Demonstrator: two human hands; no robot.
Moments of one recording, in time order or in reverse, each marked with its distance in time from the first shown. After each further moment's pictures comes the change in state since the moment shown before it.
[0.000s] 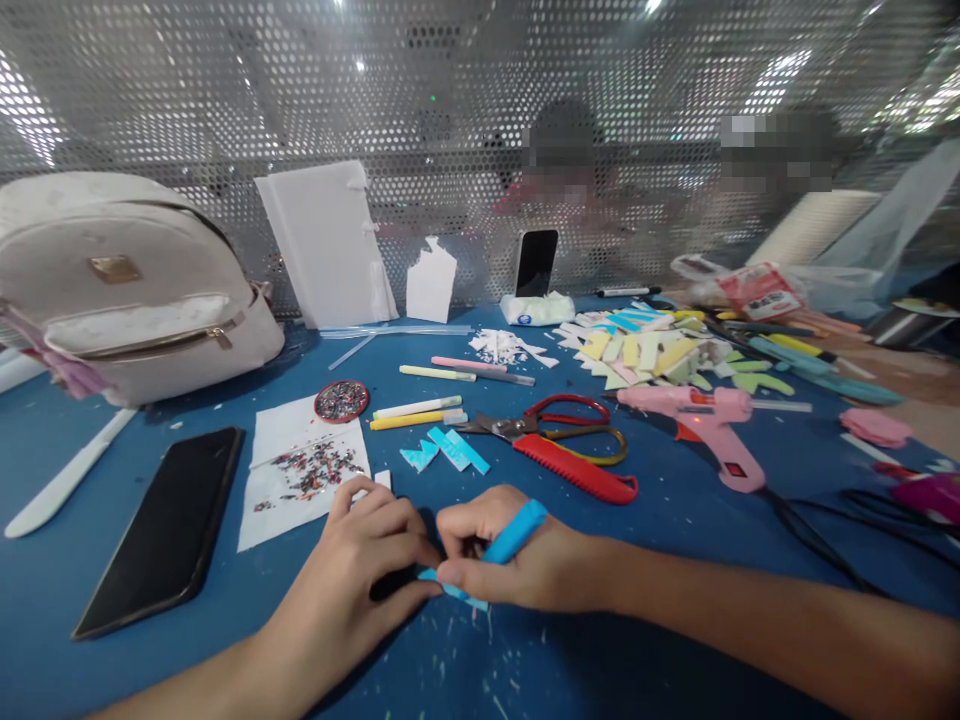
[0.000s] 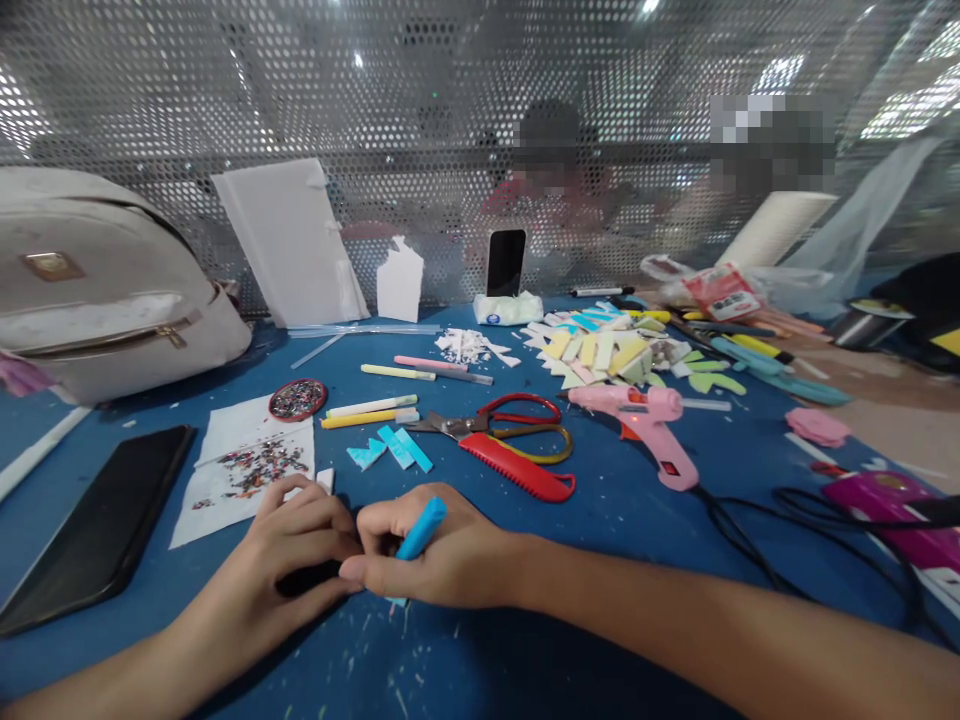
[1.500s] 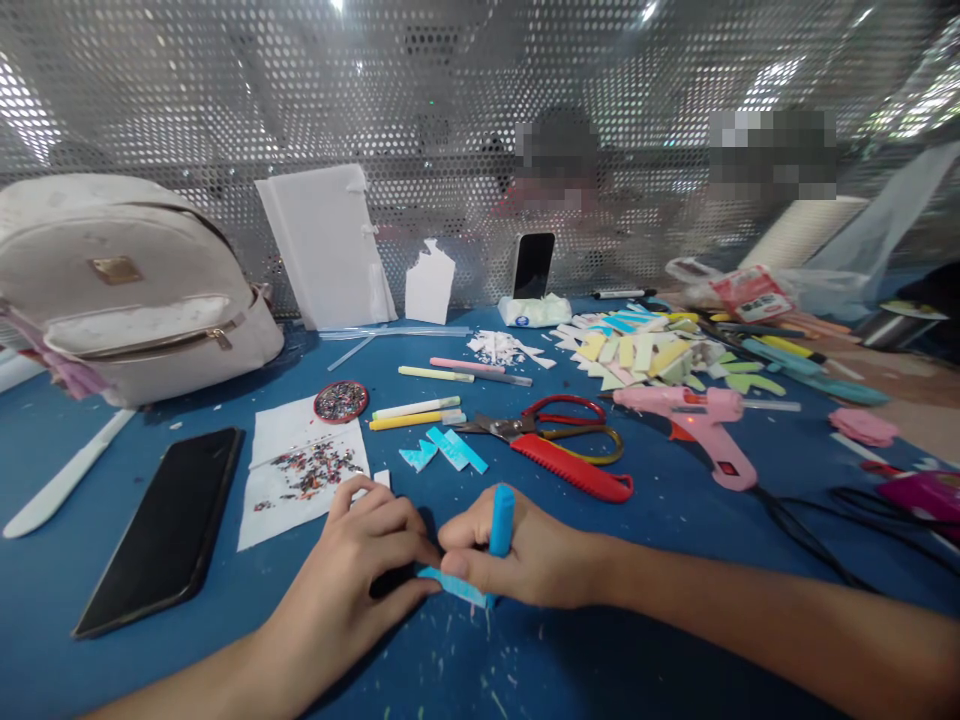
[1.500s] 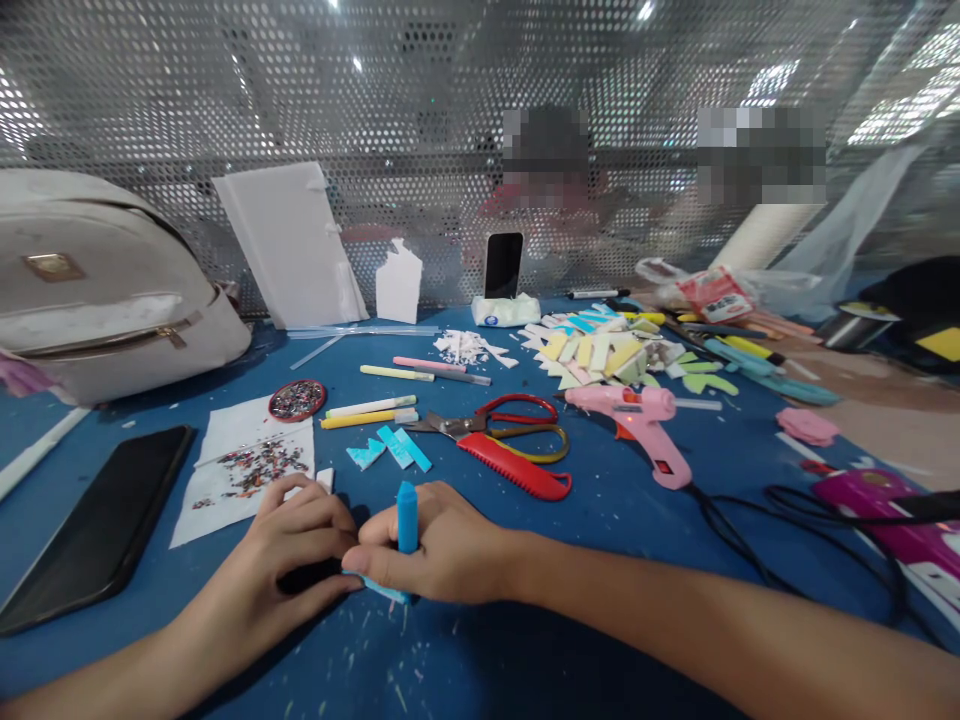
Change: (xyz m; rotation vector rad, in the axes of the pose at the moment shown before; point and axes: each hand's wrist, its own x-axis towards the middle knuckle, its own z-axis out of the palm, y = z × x) left_hand 0.002 0.001 0.000 -0.006 0.025 -0.011; right_hand 0.001 0.006 0.001 0.038 -0.025 -0.035
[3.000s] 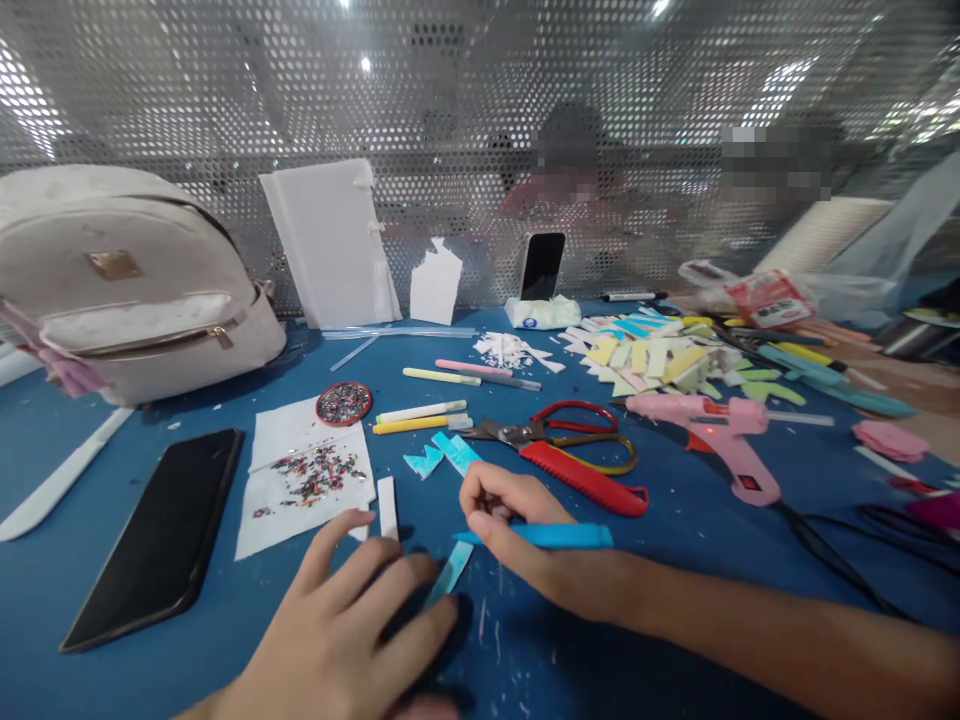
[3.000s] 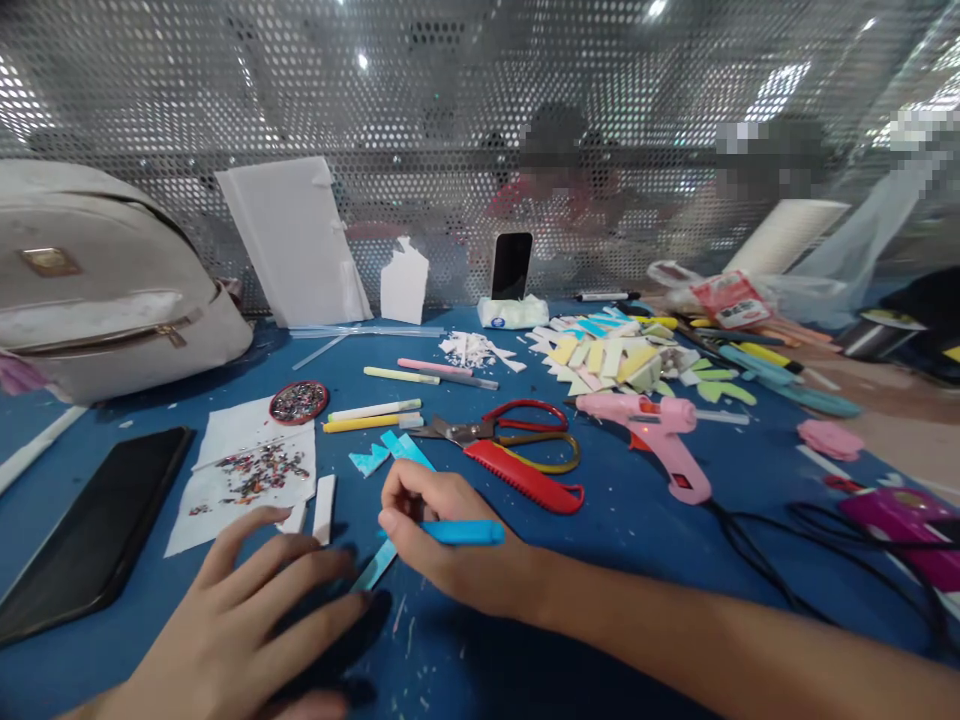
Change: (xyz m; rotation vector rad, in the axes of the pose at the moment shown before) left_hand -0.020 0.006 0.009 0.429 0.304 0.311; right_hand -0.002 -0.014 -0.004 0.086 0.323 0.025
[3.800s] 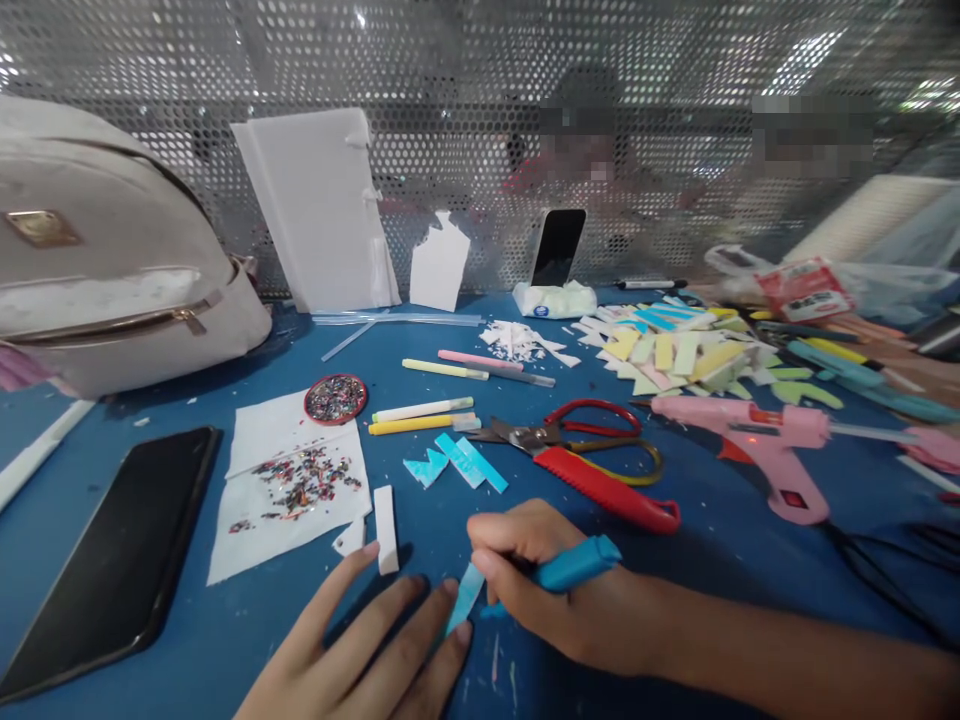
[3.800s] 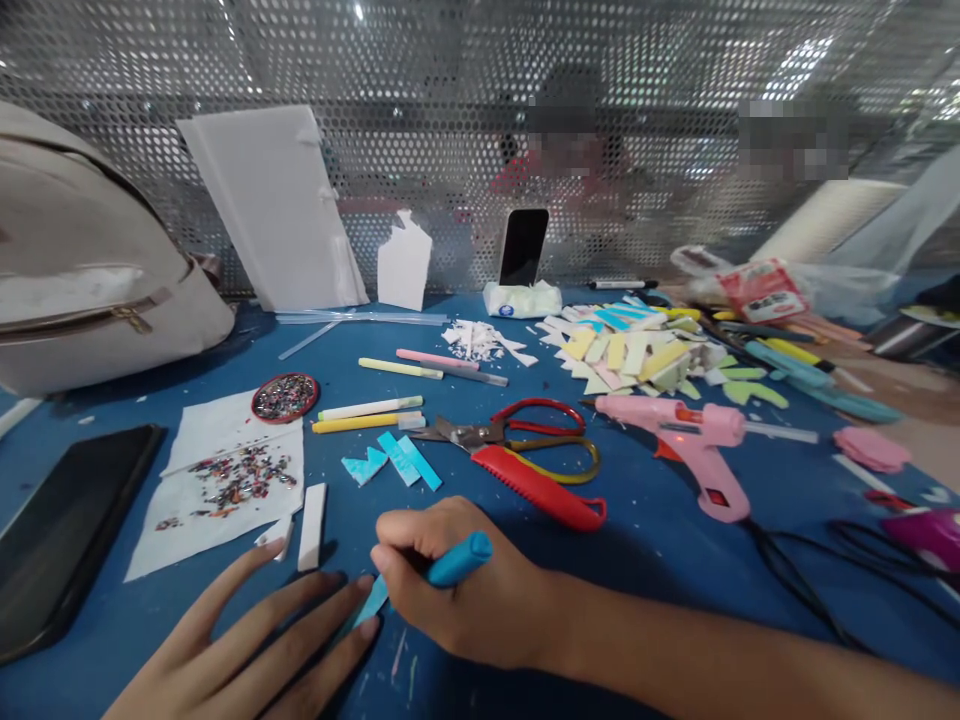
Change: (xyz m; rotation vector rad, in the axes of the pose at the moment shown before) left_hand -0.007 -0.001 -0.009 0.202 -0.240 0.124; right_hand 0.002 0.006 -0.004 -0.152 -0.202 -0.004
